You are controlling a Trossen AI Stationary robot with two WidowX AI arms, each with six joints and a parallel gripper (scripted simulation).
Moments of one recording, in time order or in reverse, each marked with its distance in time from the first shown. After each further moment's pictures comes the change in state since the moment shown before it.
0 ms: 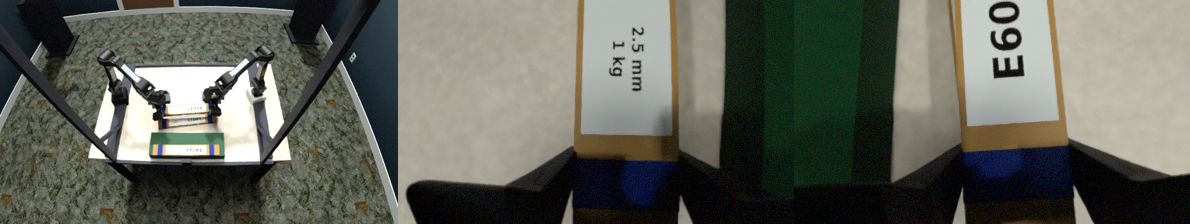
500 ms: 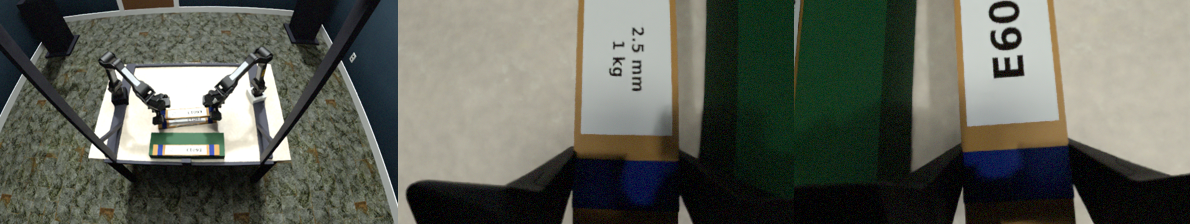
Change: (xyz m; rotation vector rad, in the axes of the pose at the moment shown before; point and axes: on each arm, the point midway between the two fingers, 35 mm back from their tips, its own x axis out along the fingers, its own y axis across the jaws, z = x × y) left arm 0.001 -0.025 0.000 0.002 0.001 0.003; right arm 0.002 0.025 -0.001 0.000 0.003 -0.004
